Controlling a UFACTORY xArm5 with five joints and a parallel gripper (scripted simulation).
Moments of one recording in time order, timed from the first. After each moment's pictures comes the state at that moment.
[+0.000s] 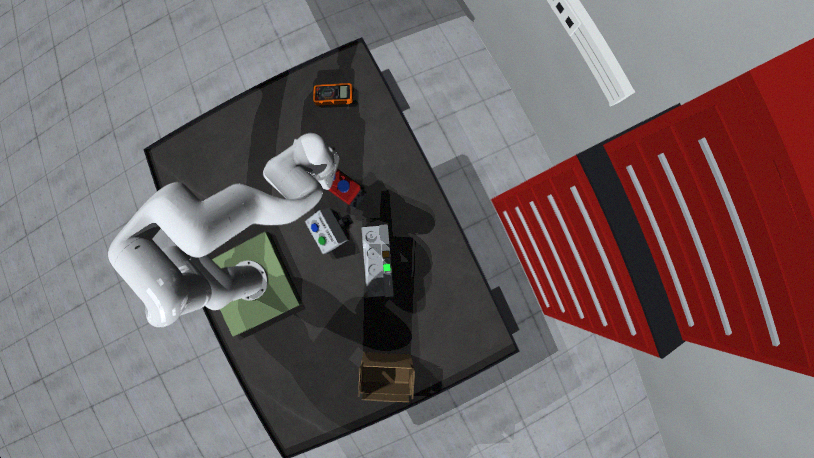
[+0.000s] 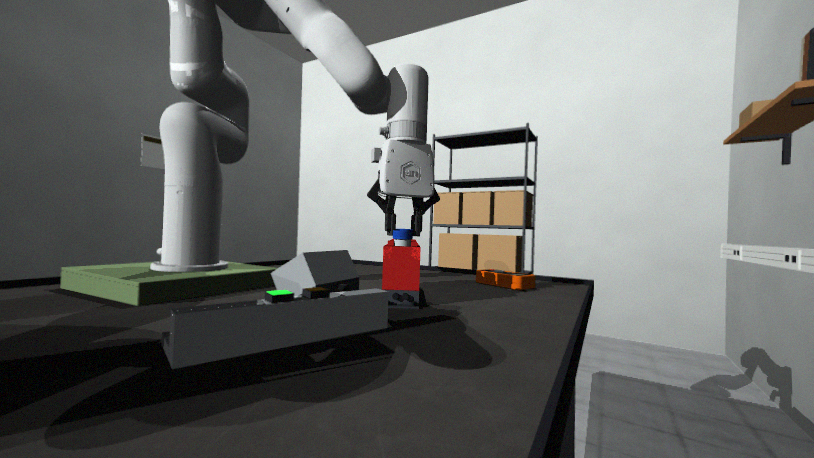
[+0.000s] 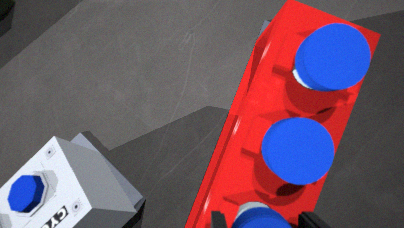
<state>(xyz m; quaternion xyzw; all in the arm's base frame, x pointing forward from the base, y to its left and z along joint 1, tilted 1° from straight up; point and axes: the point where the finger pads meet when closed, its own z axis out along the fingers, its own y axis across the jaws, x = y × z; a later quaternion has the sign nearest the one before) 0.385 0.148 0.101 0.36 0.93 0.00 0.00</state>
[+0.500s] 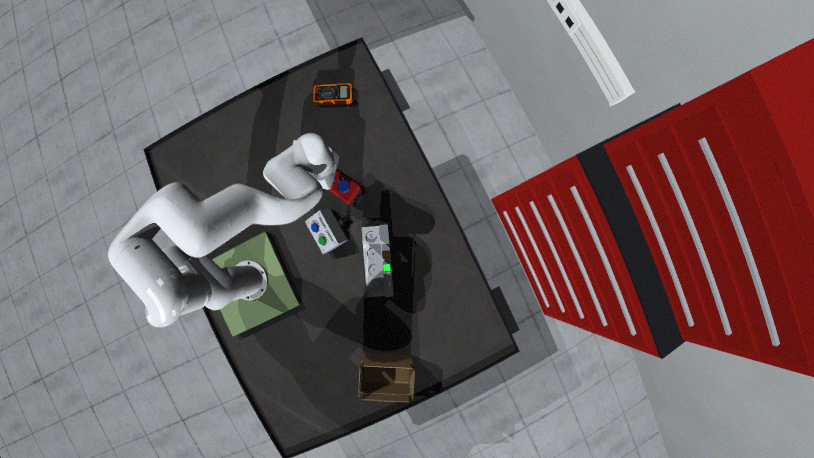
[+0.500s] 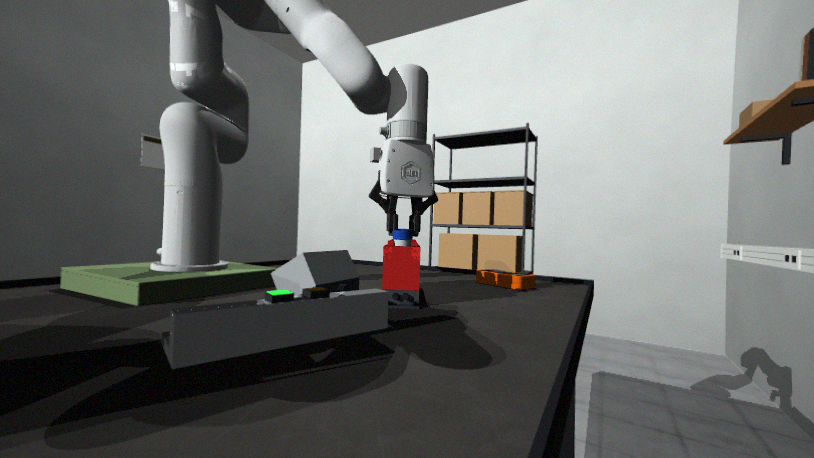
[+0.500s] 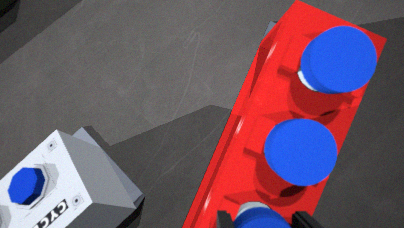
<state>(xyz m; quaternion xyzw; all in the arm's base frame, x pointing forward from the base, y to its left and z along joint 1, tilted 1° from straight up) 0.385 0.148 0.101 0.35 0.94 0.00 0.00</state>
